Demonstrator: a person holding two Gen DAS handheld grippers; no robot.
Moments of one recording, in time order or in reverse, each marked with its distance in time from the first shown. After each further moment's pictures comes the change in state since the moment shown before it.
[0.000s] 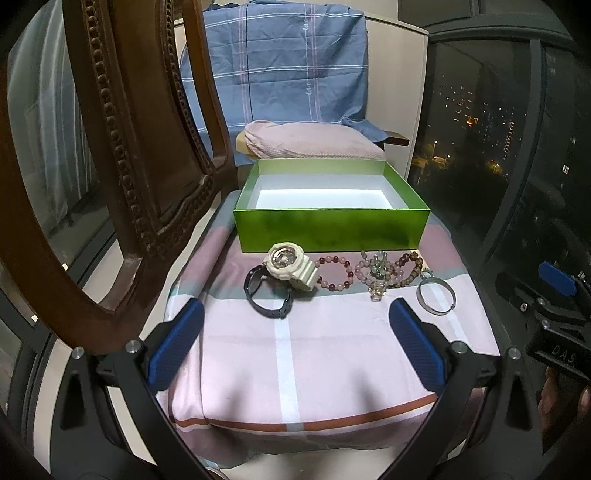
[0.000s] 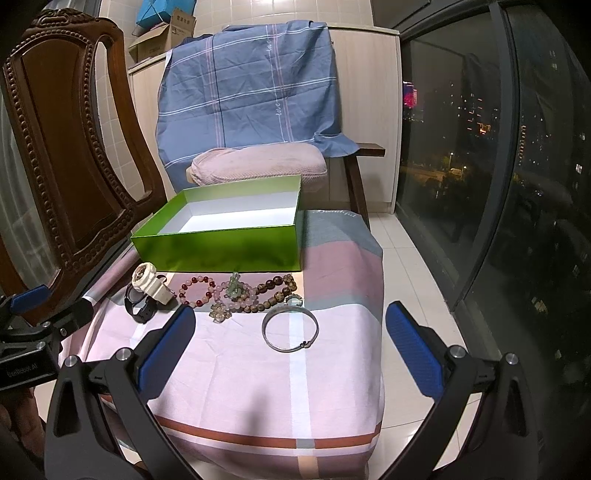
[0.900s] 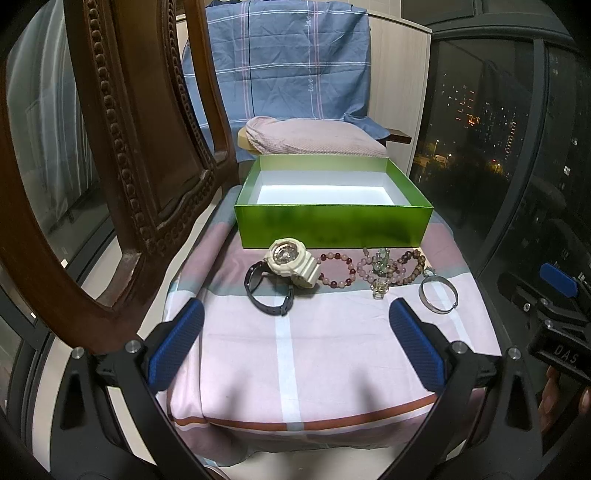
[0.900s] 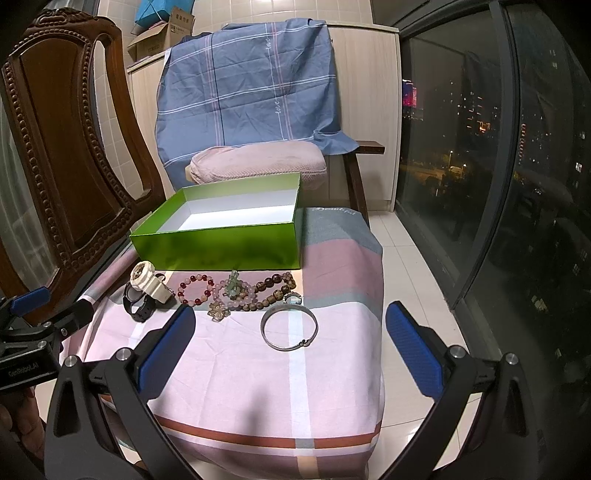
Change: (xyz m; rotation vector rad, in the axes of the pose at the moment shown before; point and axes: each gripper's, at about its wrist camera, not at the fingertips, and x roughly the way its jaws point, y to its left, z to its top) left arm 0.004 0.001 -0.003 -0.001 0.011 0.001; right arm 0.003 -0.001 -0.002 0.004 0.009 0.001
